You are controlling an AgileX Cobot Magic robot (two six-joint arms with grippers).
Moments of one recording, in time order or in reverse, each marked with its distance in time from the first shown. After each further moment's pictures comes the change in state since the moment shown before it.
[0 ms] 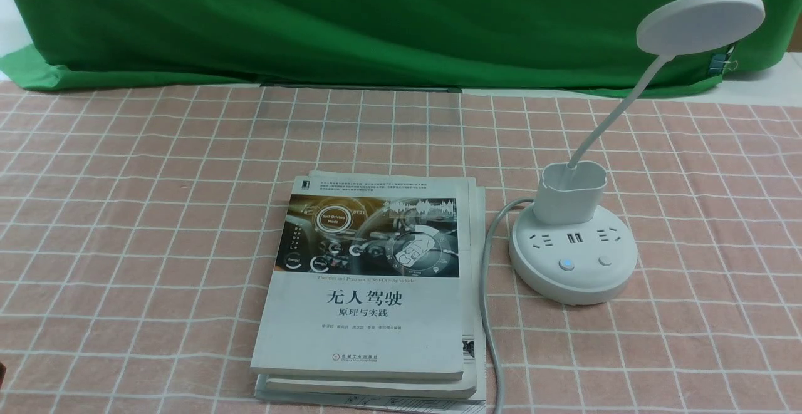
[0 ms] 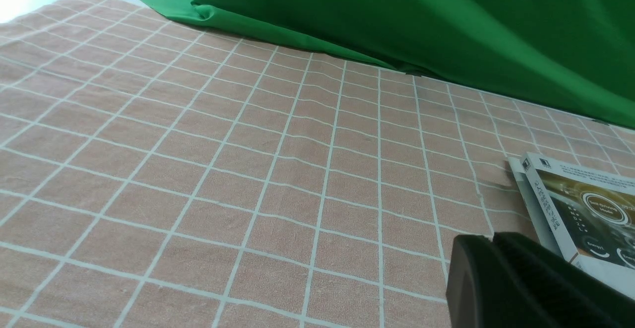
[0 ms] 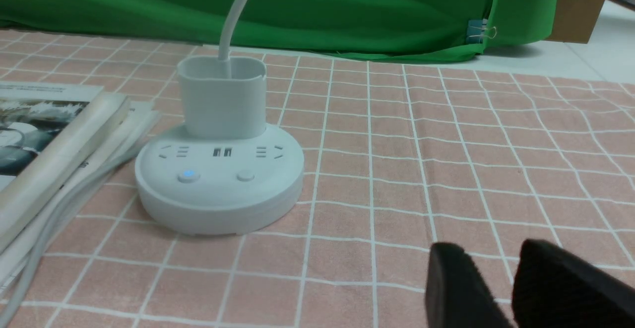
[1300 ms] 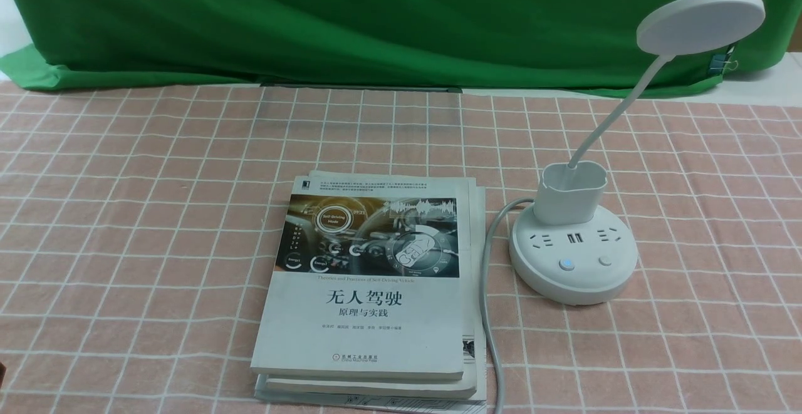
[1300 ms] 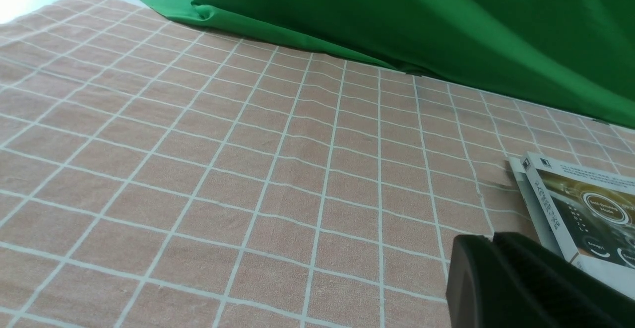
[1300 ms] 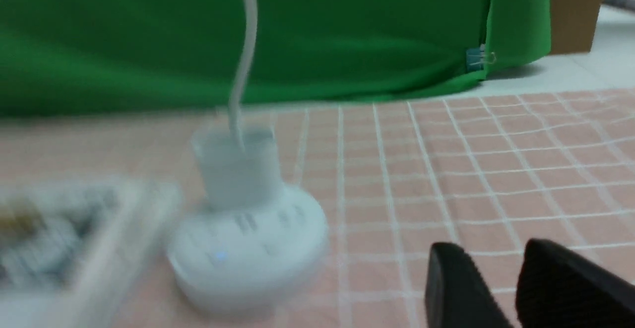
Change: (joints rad) right arm 0.000 0.000 0.000 0.049 -0.114 0.222; left arm 0.000 0.000 0.000 0.000 0.000 0.001
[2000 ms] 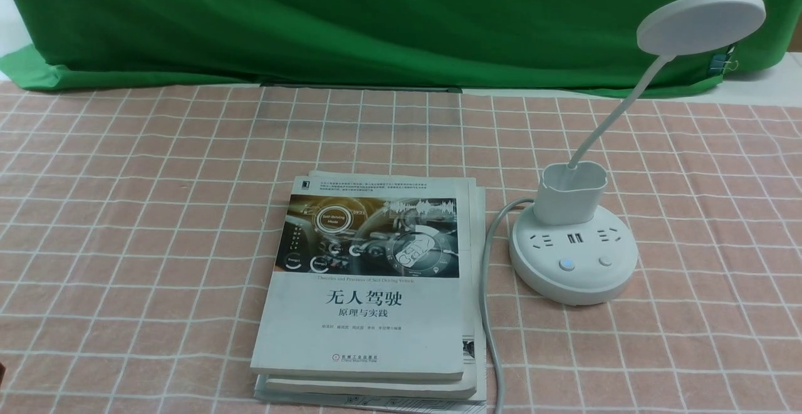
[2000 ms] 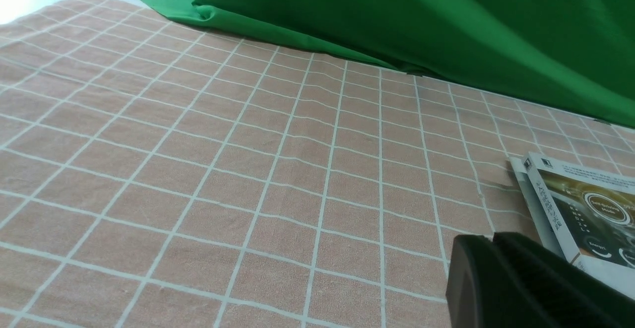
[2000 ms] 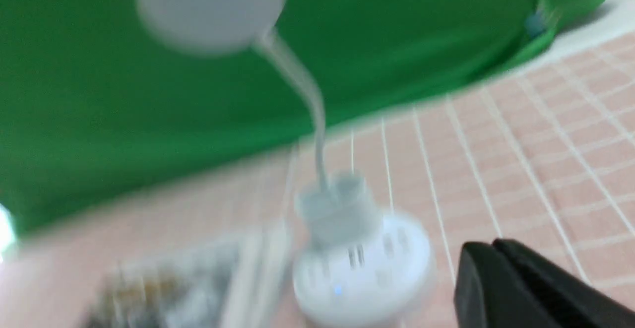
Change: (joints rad) right arm 0.099 0.303 -0.358 0.021 0.265 0.124; left arm 0.000 0.000 0.000 0.002 0.000 -0.001
